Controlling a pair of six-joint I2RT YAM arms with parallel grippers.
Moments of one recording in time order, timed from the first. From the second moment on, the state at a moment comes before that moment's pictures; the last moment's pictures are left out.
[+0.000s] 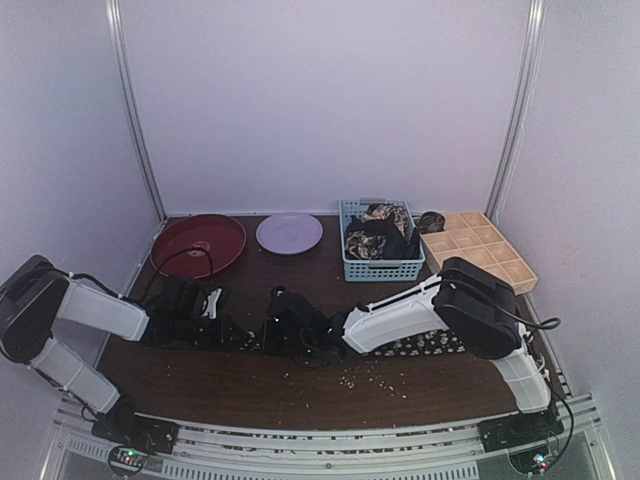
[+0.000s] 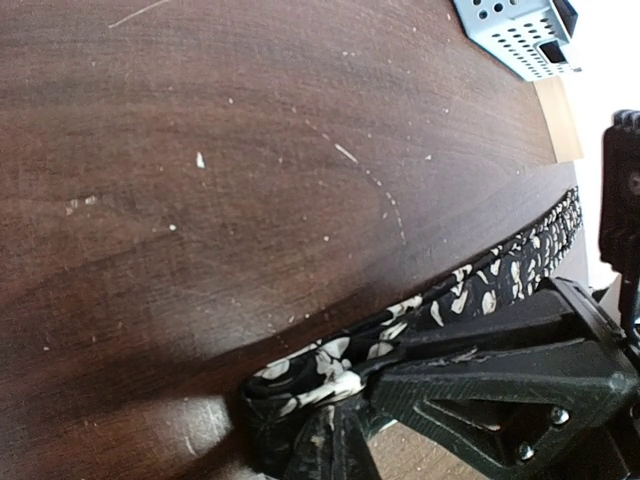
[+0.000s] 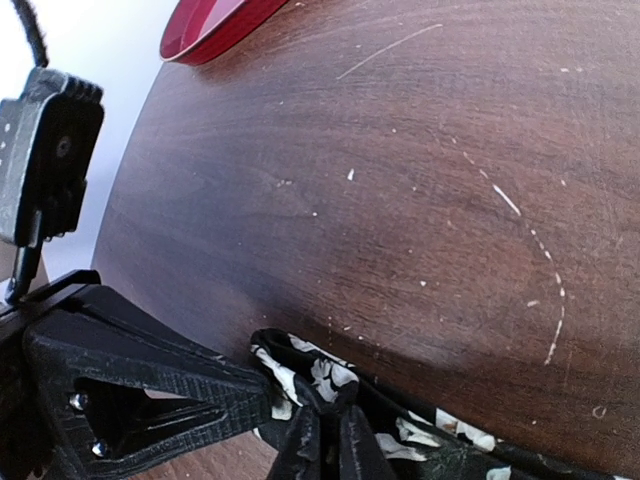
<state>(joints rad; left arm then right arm) -0.51 1.46 0.42 0.25 0.45 -0.60 1.16 2.28 1.49 0.18 0.14 0.97</state>
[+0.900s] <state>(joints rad) -0.51 1.40 0.44 0.13 0.31 -0.59 1.16 2.28 1.48 0.14 0.16 0.98</state>
